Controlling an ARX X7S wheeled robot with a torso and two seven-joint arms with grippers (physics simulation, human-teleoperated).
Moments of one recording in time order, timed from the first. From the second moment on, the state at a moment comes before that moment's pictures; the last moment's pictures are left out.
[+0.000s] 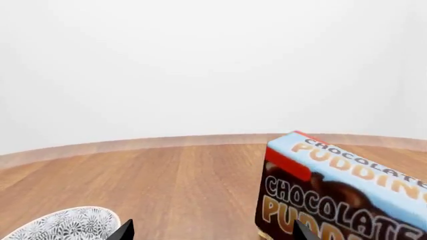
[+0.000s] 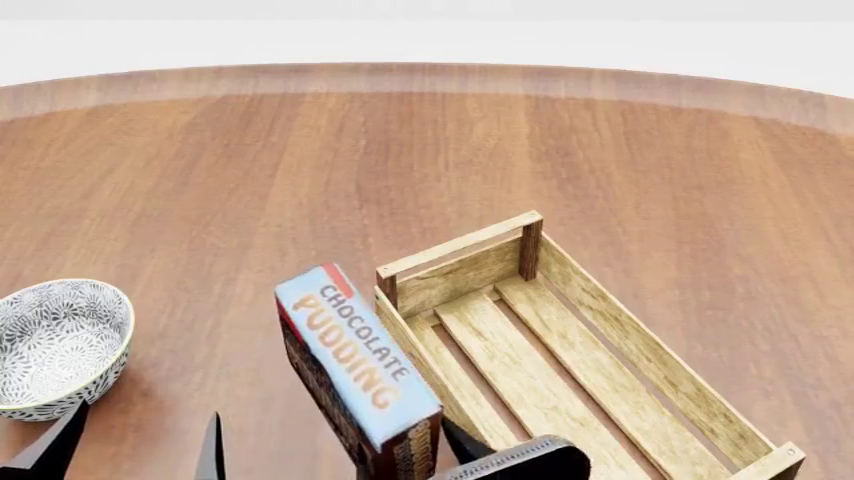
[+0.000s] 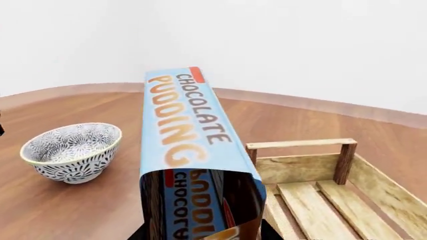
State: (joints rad) left arm -0.01 -0.30 0.34 0.32 -0.24 -0.10 -0.34; right arm 0.22 0.28 -0.49 -0.10 0.34 0.19 0.09
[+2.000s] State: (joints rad) left arm -0.03 -0.31 0.36 0.27 -0.26 -0.06 -0.36; right arm 0.40 0.28 -0.29 0.45 0.35 -0.01 0.13
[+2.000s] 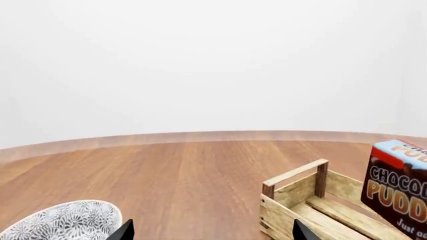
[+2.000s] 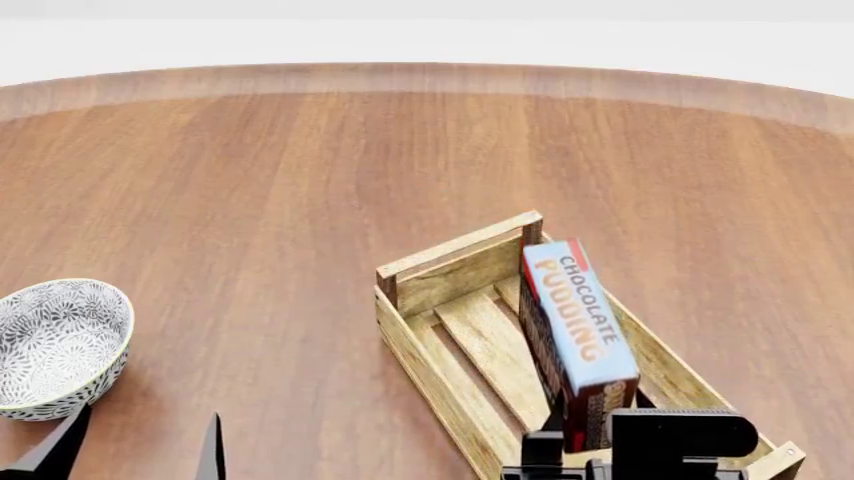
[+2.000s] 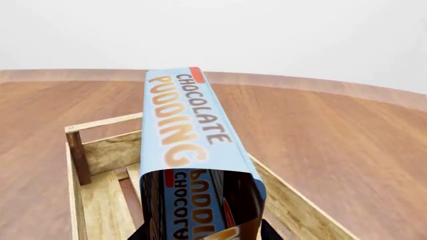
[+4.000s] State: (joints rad) left arm -0.03 -0.36 0.39 0.42 -0.26 -0.13 -0.42; right arm 0.28 0.37 -0.26 0.07 0.40 0.06 0.23
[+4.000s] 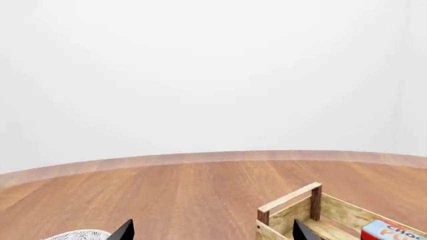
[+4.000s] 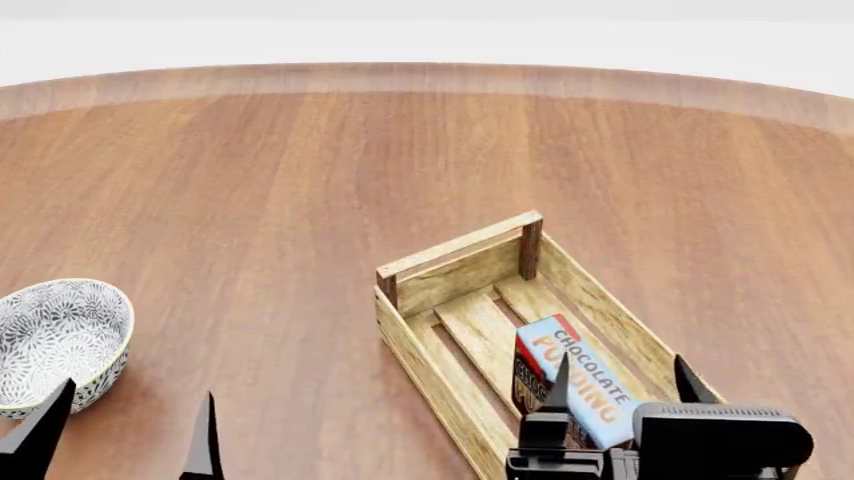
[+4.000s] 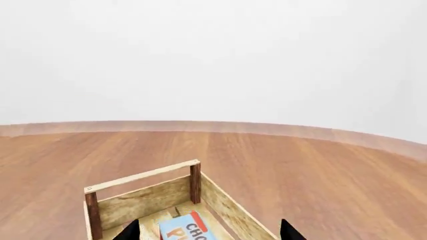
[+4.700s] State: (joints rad) left arm 0.02 -0.42 0.39 0.69 -0.24 -0.20 -0.48; right arm 0.11 0.49 -0.22 -0.54 0.43 0.17 0.37
